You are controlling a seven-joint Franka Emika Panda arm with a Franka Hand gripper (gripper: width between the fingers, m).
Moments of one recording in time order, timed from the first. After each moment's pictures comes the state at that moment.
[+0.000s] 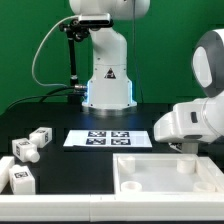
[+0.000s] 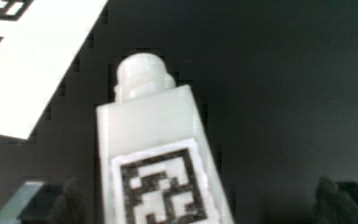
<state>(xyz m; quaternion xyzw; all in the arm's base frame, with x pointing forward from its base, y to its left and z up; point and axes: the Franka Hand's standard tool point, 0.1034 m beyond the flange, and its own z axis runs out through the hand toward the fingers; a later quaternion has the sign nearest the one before) 0.408 0.158 0.007 0.89 0.06 -0.44 0.06</state>
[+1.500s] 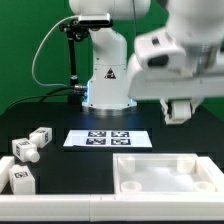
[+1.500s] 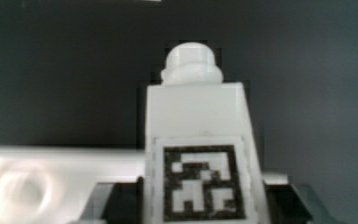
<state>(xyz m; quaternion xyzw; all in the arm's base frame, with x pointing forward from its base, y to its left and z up) 0.551 0.088 0.136 0.98 0.01 -0.17 -0.03</state>
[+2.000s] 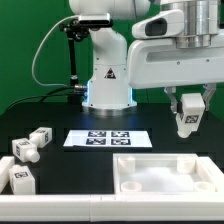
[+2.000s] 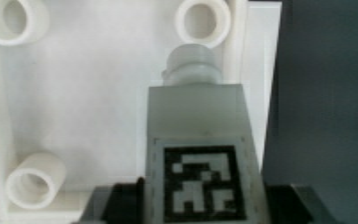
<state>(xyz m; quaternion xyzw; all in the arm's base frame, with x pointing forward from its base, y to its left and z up) 0.578 0.100 0.131 1.00 0.01 0.03 -0.04</state>
